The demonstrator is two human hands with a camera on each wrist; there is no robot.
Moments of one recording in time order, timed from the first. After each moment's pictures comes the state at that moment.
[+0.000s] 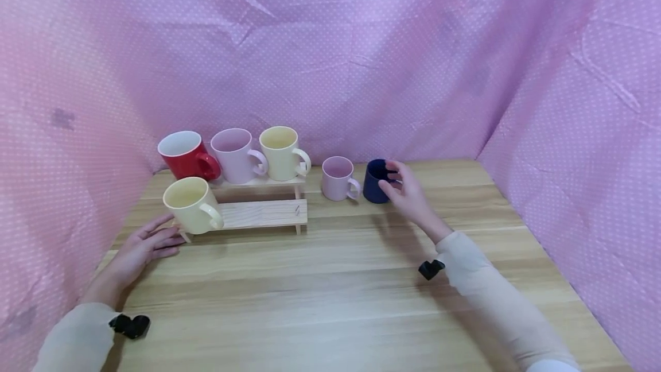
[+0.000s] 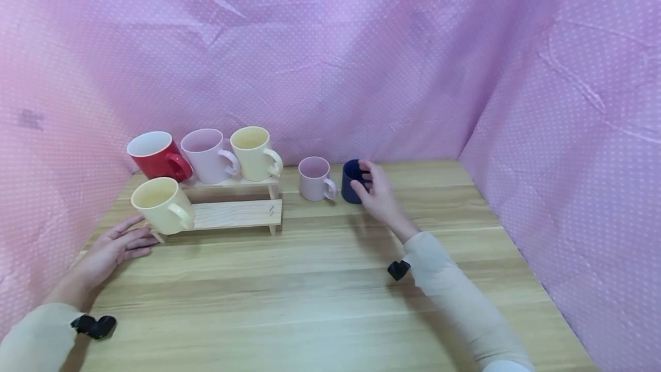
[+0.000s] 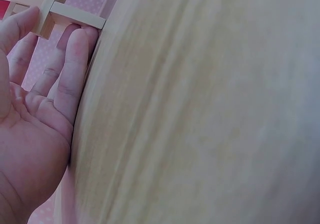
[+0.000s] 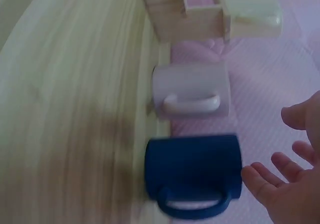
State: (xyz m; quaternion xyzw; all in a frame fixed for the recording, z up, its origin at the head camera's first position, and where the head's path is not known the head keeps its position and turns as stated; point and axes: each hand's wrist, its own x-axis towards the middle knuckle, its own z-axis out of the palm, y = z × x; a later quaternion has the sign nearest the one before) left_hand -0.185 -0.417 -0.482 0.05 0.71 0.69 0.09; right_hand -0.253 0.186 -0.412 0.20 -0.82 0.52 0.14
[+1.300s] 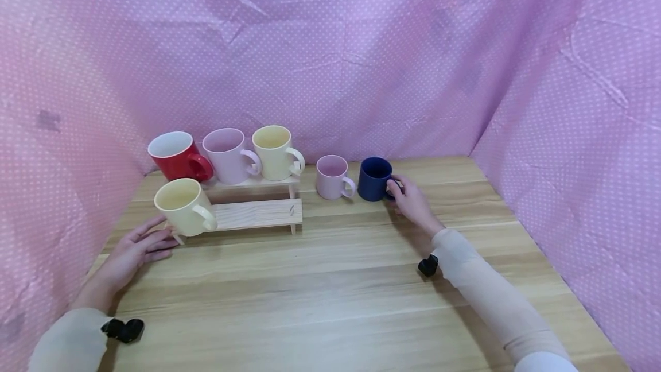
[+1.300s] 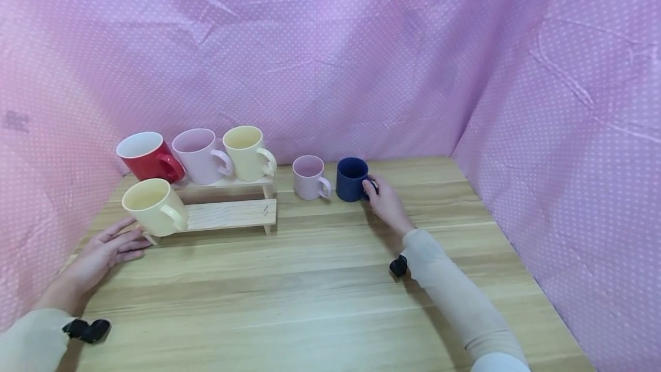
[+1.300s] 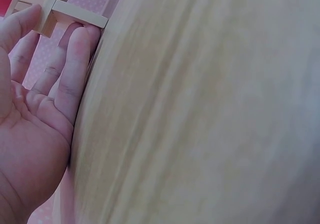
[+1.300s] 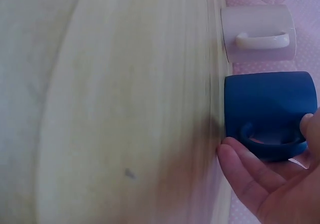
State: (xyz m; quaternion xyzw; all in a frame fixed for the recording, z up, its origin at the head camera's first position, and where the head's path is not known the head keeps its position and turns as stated) left_hand -0.191 -0.417 -0.488 0.09 0.68 0.72 0.09; right_hand -0.268 0.221 -0.456 0.03 -0.89 0.46 0.04
